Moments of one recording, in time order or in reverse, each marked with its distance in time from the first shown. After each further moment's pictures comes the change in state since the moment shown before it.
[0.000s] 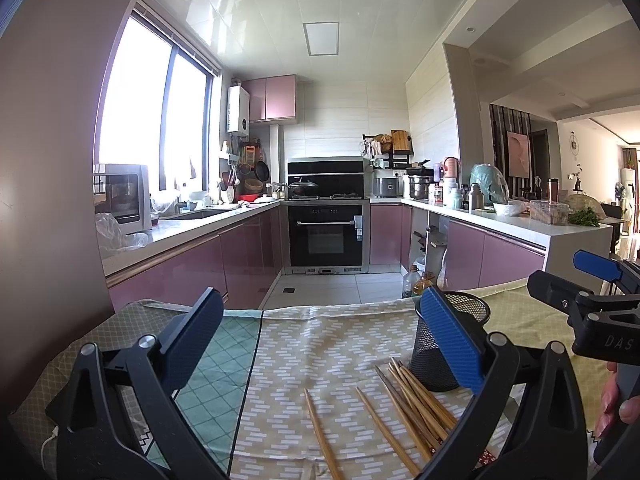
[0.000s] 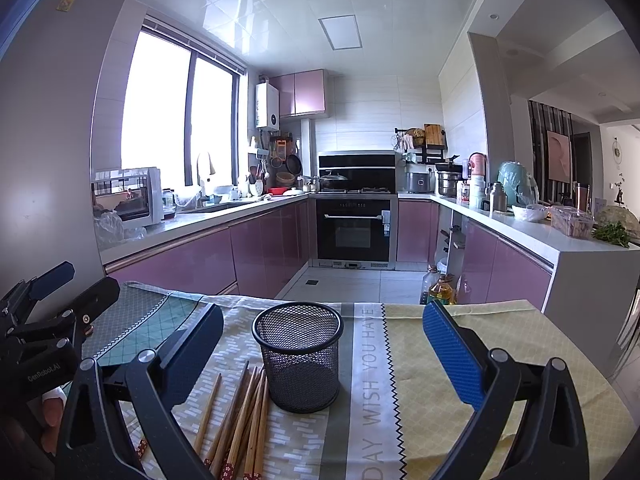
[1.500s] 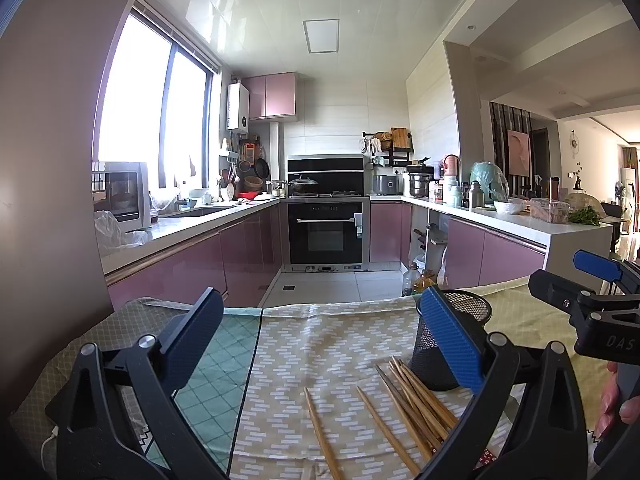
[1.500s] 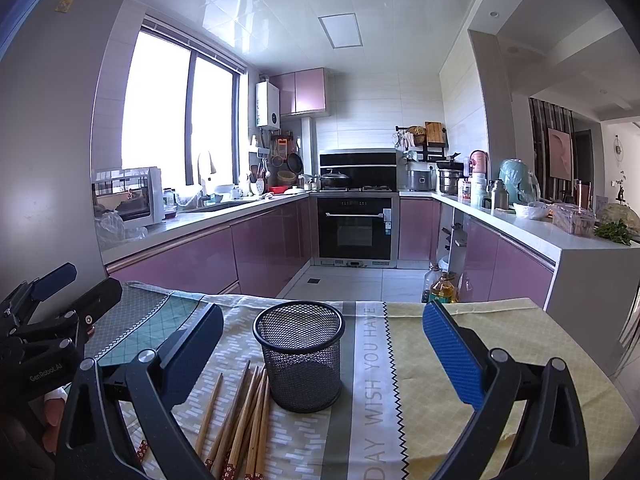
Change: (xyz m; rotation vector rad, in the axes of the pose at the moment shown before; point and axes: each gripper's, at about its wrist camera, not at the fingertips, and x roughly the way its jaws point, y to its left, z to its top) left arm 0.000 -0.002 0.000 -0.002 0.010 0.002; right arm -0.001 -0.004 -0.002 0.008 0.004 0.010
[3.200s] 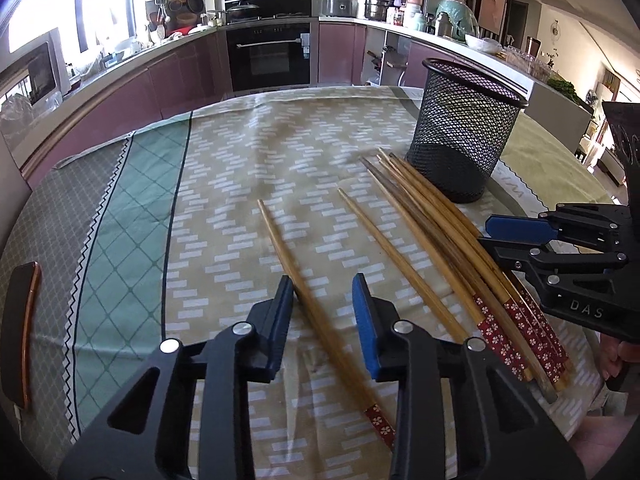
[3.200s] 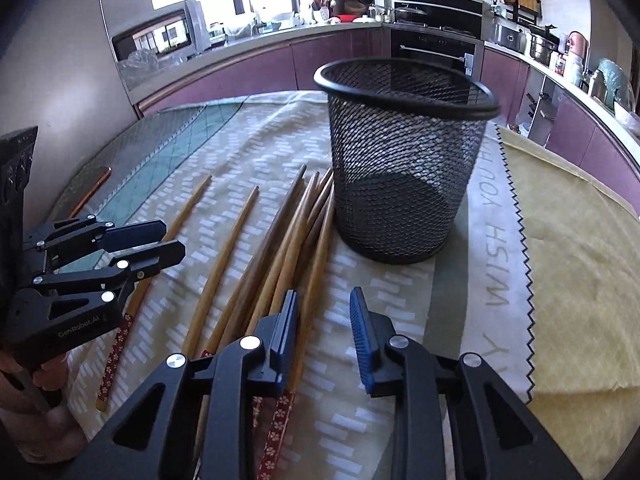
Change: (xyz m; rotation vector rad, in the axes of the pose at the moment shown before) left arm 0.103 0.006 -0.099 0.046 0.715 -0.217; right arm 0.102 0.037 -0.080 -0.105 0.675 0.236
